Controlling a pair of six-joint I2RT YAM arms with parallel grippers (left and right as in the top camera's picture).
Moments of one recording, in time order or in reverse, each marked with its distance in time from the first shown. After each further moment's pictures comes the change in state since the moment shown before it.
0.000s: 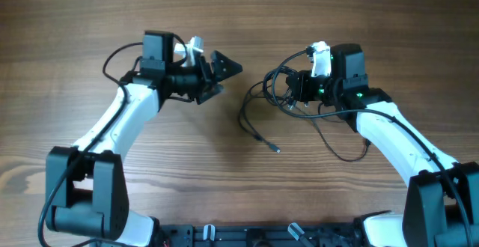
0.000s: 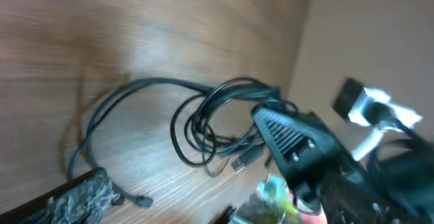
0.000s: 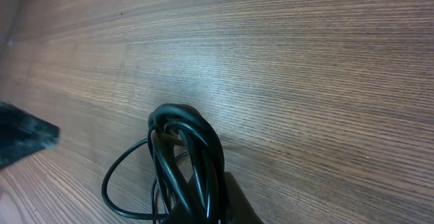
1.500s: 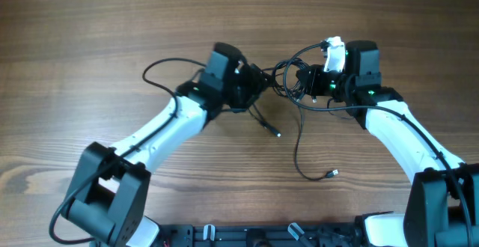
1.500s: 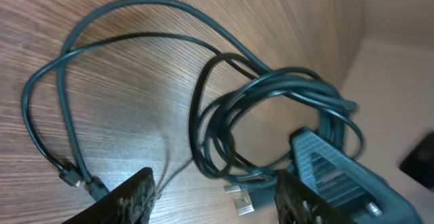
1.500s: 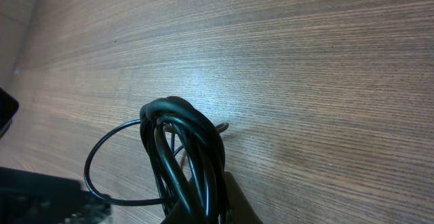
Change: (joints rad) left arm -0.358 0.016 -0.003 0.146 -0.499 -0.499; right arm -0.082 0.000 0.000 0.026 -0.036 0.021
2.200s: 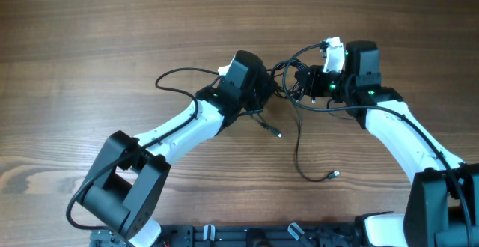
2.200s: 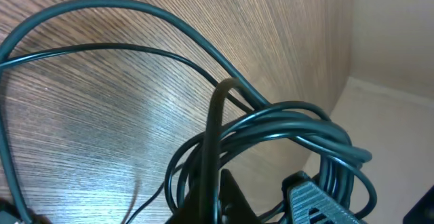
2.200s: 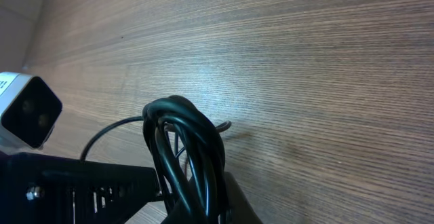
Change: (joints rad) left arm -0.089 0.082 0.000 0.147 -0.159 -0.186; right arm 0.000 0.000 0.000 -0.005 -0.026 0.000
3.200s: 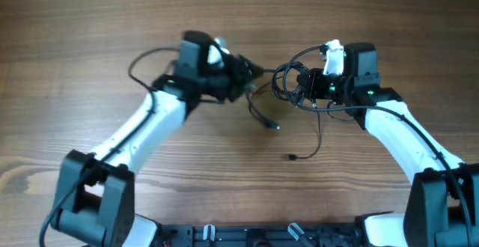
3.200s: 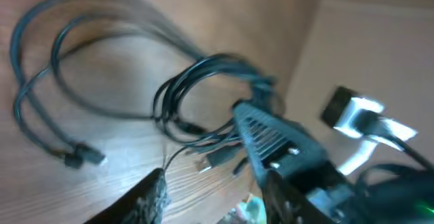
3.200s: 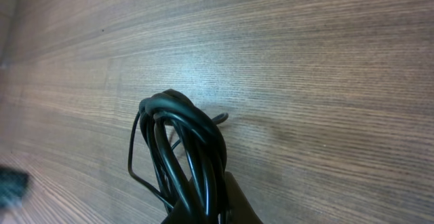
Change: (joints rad) left arm 0.234 -0.127 0.004 -0.154 0.439 0.320; right arm 0.006 0.000 0.001 -0.047 0.047 0.000
